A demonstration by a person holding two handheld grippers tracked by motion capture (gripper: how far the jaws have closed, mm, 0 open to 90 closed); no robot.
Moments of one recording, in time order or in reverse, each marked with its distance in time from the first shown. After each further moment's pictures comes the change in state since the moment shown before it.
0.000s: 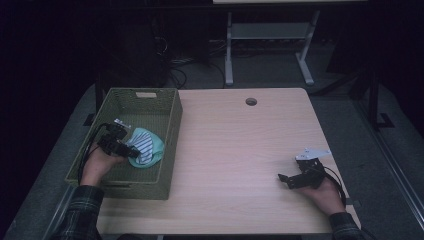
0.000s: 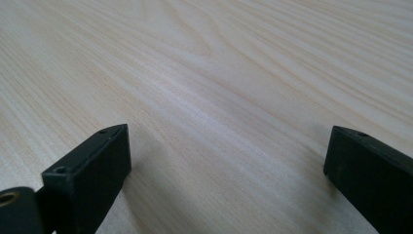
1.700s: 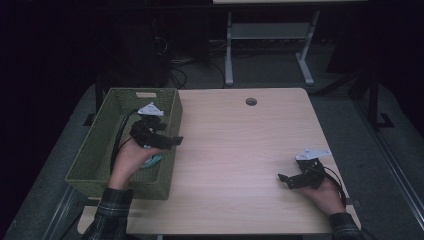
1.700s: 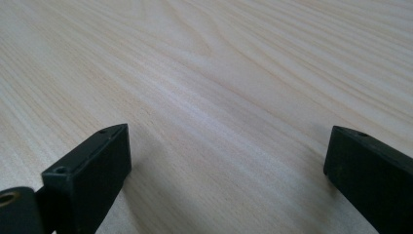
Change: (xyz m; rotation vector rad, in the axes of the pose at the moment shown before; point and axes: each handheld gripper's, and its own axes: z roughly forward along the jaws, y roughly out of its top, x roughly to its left) left arm -0.118 0.060 -0.044 -0.384 -0.224 0.186; right arm 0.000 0.000 0.000 -0.002 -0.003 0.000
